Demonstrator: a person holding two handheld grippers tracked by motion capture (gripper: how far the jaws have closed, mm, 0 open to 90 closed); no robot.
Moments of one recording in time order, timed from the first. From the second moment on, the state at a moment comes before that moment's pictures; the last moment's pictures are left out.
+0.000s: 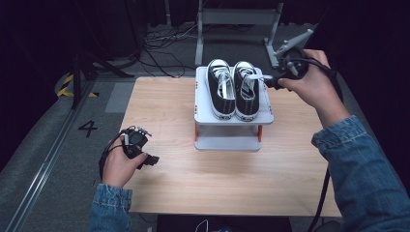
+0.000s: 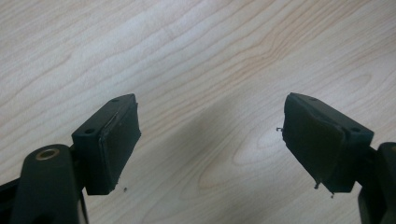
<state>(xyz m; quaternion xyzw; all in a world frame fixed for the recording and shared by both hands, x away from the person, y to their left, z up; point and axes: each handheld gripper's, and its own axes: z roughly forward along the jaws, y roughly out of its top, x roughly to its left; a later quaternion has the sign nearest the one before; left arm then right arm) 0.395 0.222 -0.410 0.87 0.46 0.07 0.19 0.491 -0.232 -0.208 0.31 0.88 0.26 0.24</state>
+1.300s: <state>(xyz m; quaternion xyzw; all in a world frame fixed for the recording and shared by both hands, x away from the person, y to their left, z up) 0.392 0.213 -0.429 0.88 0.43 0.11 0.18 0.404 -0.384 -0.450 0.43 0.85 0.27 0.14</state>
